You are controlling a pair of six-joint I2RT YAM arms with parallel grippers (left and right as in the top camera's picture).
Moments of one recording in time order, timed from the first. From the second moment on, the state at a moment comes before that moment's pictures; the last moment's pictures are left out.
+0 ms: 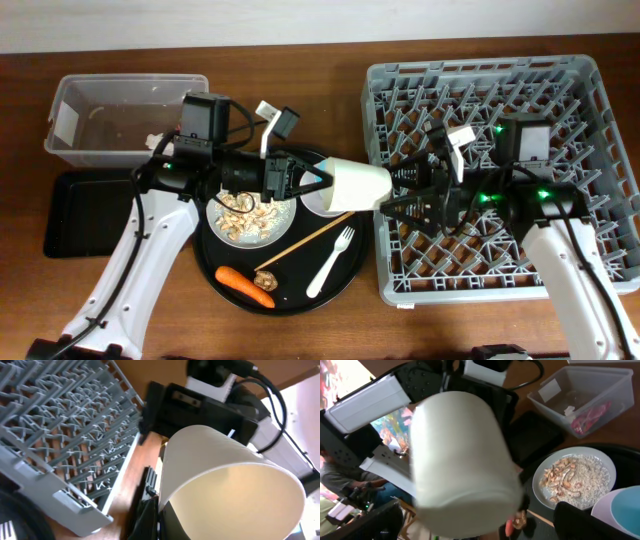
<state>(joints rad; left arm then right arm) -0.24 1.48 1.24 -0.62 1.31 -0.14 0.03 1.29 1.04 -0.62 -1.44 -0.19</state>
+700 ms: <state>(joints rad) -0.27 1.49 1.24 -0.60 1.31 -0.14 0.10 1.30 1.04 -0.56 -1.52 -0.19</state>
